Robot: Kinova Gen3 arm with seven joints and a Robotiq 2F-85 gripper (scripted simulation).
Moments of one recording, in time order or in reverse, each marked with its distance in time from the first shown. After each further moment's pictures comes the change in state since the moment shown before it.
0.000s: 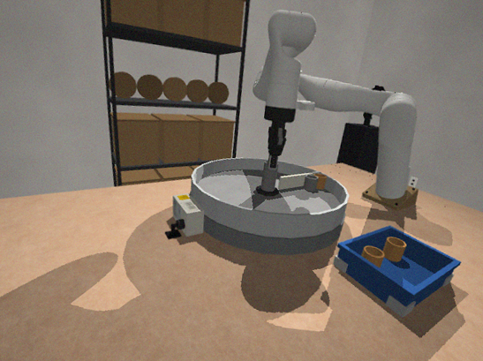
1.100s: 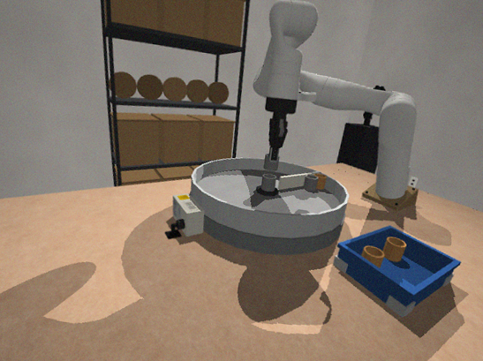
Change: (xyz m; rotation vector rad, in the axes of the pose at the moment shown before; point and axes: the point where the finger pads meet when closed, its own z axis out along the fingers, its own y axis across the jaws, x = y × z) arm 0.000 0.000 -0.021 0.002 -0.002 0.000
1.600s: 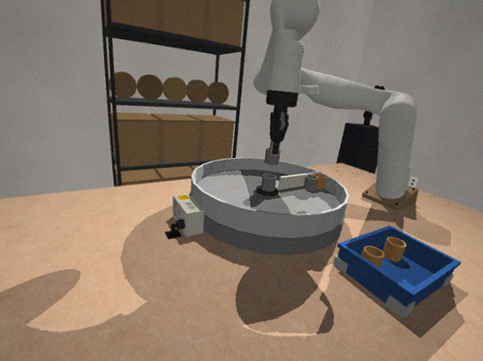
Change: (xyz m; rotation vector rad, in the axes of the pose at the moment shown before) arm 0.000 -0.001 -0.016 0.000 0.001 0.001
